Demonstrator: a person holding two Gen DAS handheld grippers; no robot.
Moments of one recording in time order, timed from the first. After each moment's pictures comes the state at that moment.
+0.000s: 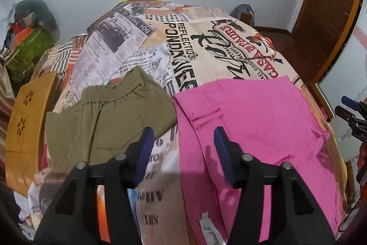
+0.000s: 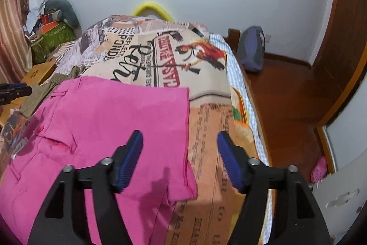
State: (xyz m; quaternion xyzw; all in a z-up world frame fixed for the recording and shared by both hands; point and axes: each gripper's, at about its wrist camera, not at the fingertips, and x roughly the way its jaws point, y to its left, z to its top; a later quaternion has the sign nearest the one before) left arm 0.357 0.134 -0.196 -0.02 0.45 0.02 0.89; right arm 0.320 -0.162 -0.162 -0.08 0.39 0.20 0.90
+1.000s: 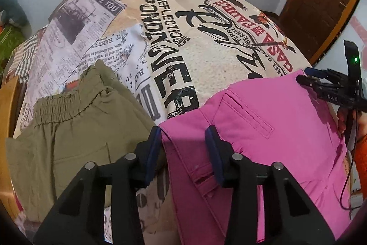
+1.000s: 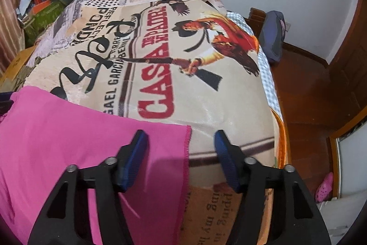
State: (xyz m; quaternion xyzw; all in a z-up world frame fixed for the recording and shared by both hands) left arm 0.453 0.145 -0.275 -0.03 0.50 -0.05 0.86; right arm 0.449 -0.122 -0.241 -0.11 0.46 0.23 0.85
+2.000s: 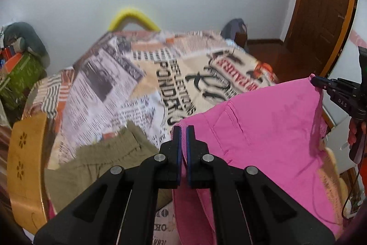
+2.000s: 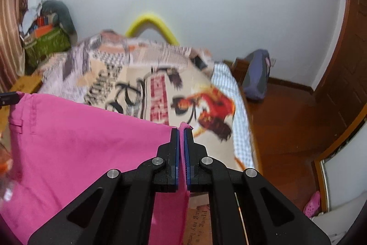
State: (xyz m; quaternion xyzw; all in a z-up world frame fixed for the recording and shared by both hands) left arm 0.445 0.143 -0.149 0.00 0.41 -0.01 0.91; right arm 0.433 -0.116 -0.113 -0.10 0.35 0.21 0.91
